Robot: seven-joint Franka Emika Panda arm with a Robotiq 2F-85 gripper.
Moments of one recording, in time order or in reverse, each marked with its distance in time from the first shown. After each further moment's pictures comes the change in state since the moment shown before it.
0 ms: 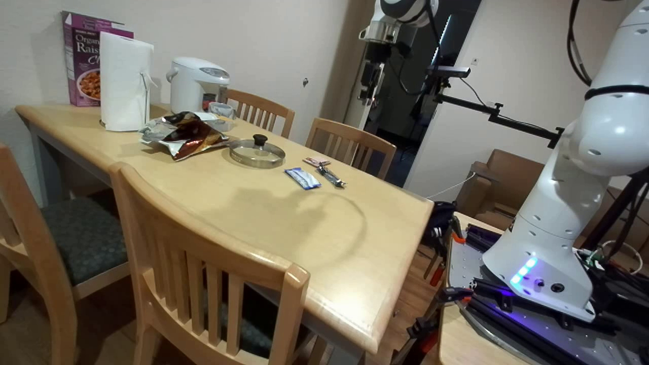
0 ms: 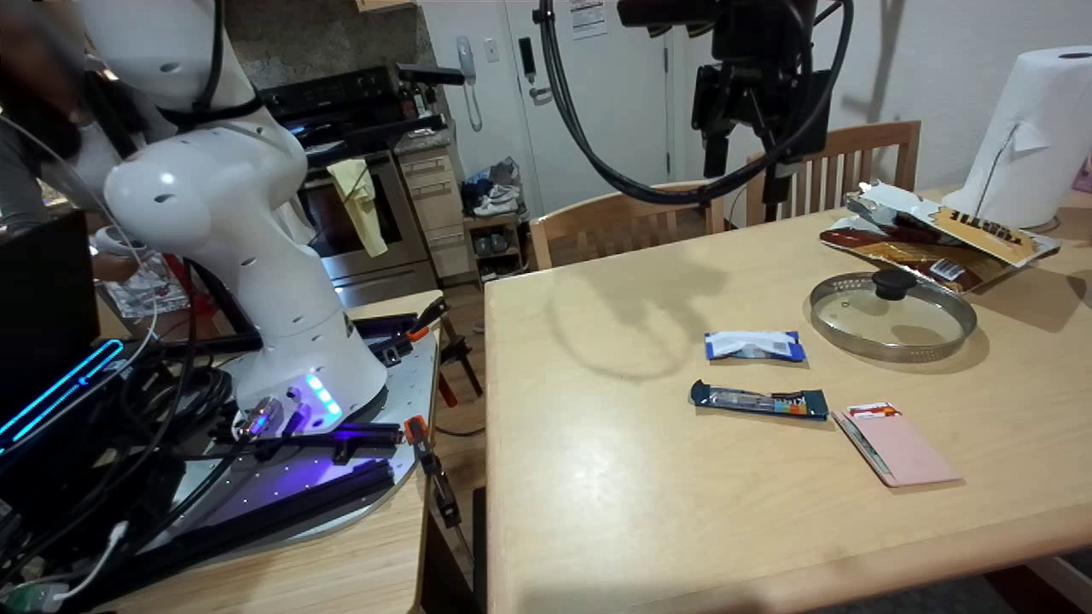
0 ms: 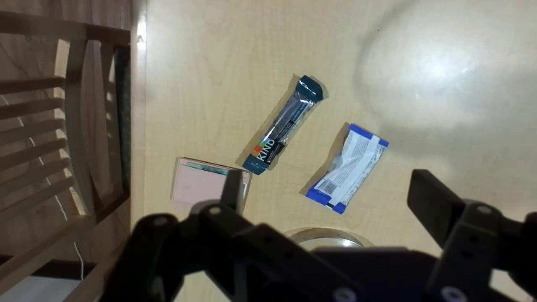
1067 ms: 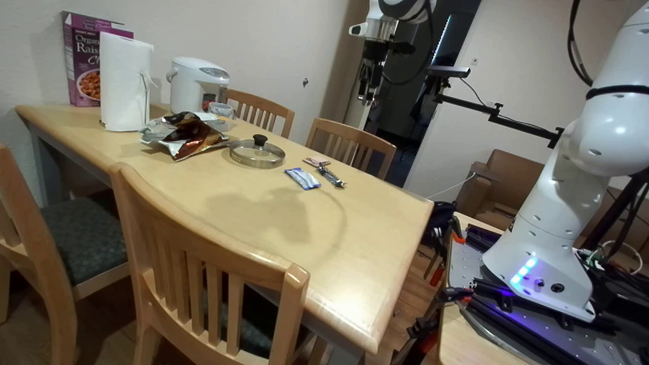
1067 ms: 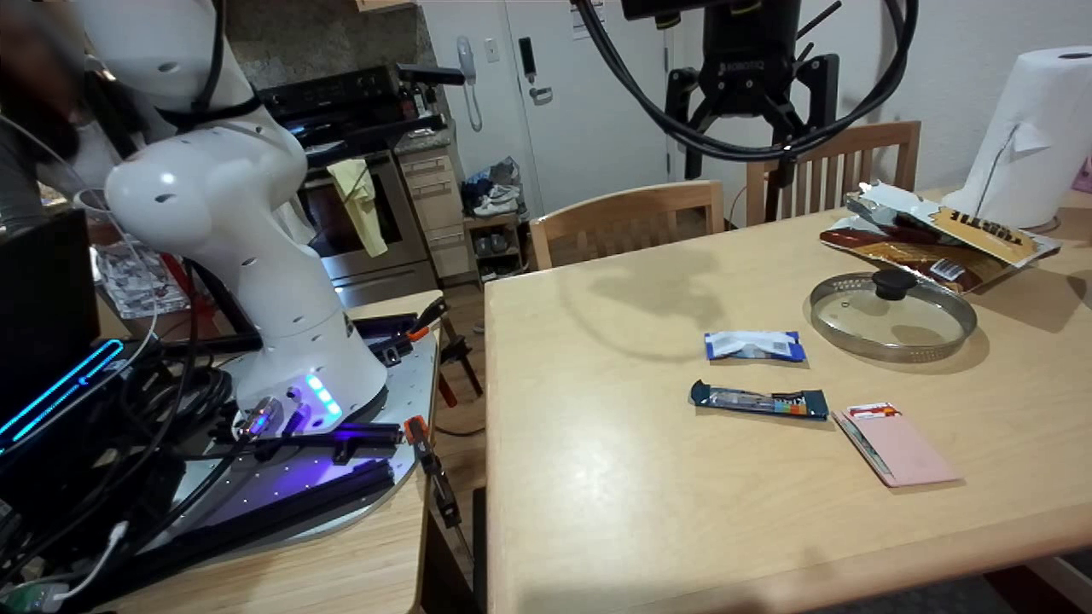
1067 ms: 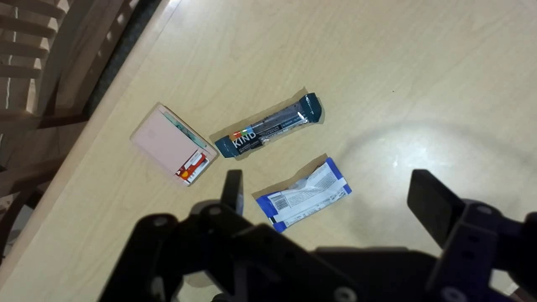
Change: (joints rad) arm 0.006 -0.017 0.050 -0.015 -0.093 0.001 -0.401
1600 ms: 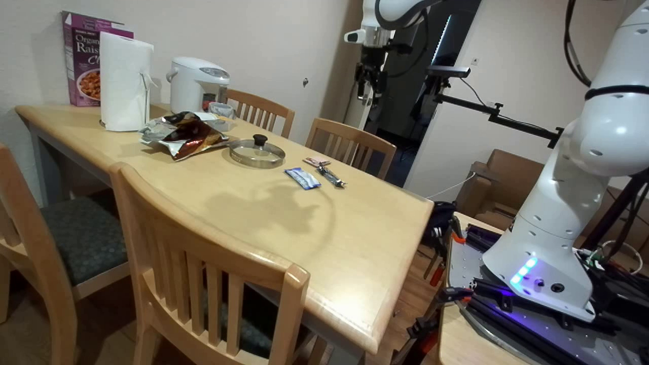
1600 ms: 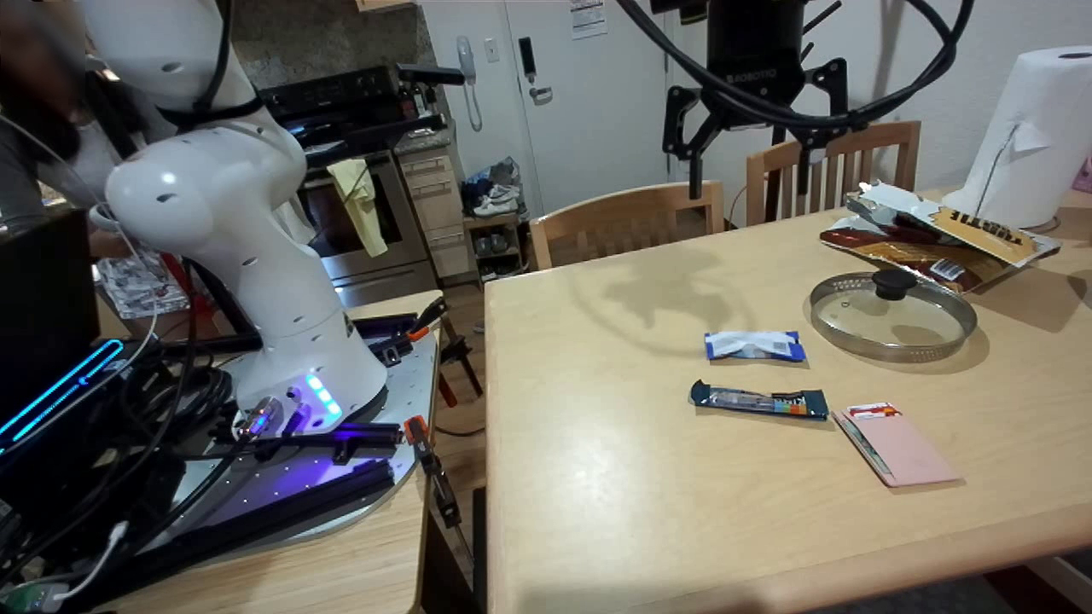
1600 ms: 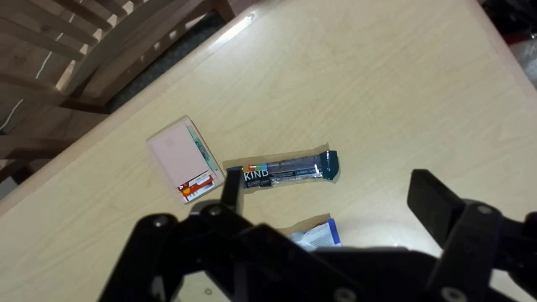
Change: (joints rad) arm 0.011 0.022 0.015 -0.006 -0.212 0.013 -0.181
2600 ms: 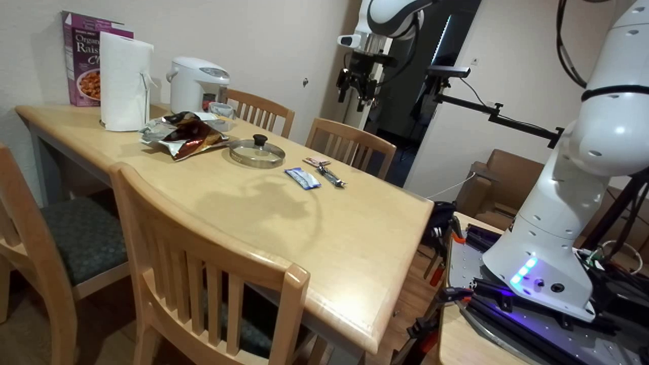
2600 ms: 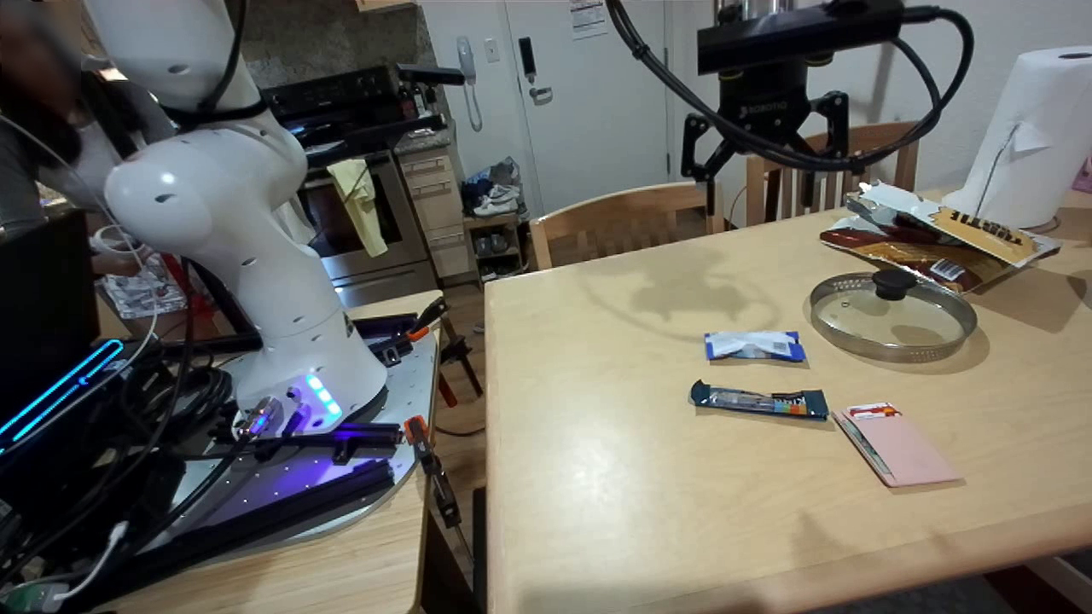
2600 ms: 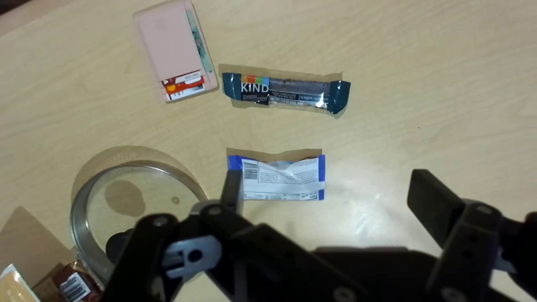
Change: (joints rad) arm -0.013 0.054 0.018 -0.022 0.226 0.162 -0.327
